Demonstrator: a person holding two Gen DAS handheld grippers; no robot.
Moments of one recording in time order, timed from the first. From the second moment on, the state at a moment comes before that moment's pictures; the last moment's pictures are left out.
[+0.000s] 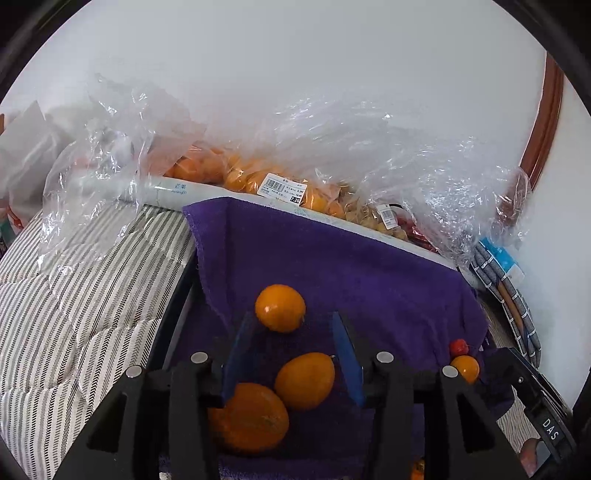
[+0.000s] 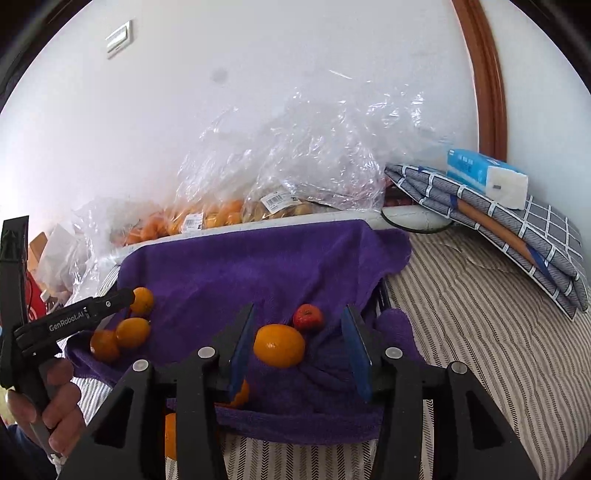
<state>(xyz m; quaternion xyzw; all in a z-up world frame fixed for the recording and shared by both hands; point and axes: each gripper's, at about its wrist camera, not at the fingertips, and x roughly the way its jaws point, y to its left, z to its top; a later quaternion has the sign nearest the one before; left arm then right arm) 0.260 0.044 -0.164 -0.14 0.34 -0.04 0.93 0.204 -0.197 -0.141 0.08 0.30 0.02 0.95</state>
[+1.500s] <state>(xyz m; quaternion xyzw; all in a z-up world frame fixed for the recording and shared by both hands) 0.154 0.090 -0.168 -0.12 0.33 -0.03 0.94 0.152 -0.127 -0.161 0.09 0.38 0.09 0.91</state>
